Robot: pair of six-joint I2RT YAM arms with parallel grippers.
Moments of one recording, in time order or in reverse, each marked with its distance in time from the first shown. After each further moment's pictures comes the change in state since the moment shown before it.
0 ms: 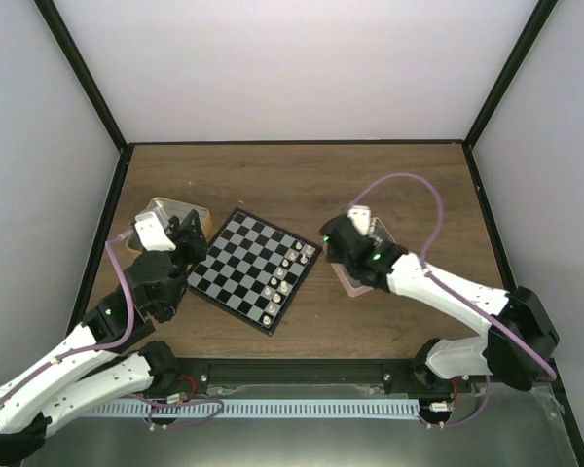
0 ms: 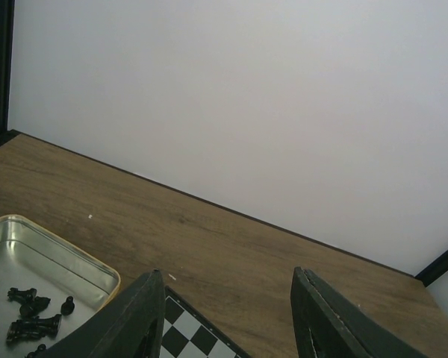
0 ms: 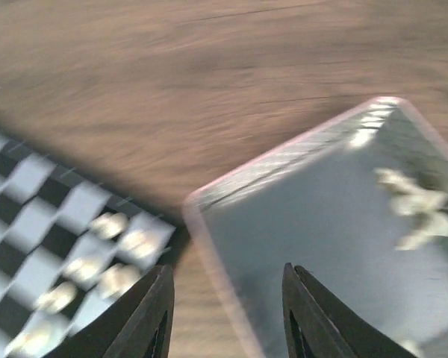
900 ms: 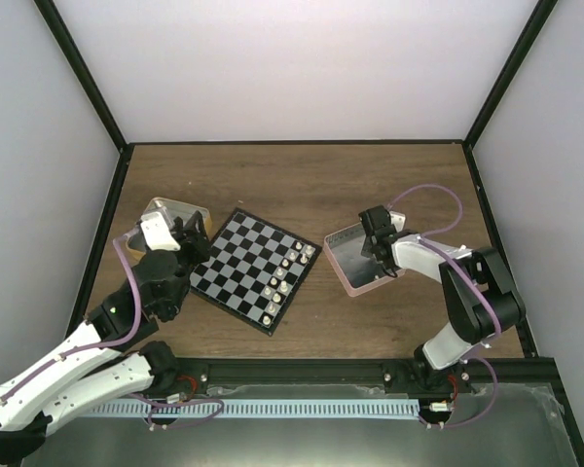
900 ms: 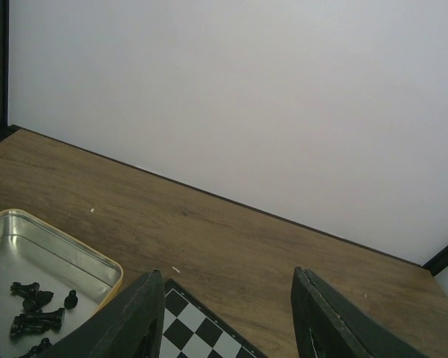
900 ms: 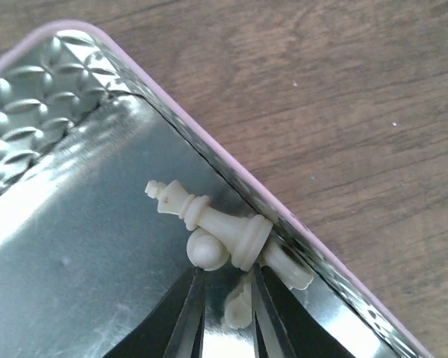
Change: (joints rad) left arm 0.000 0.021 -0.011 0.000 0.008 0.001; right arm -0.525 0.259 -0.130 0.151 -0.142 -0.065
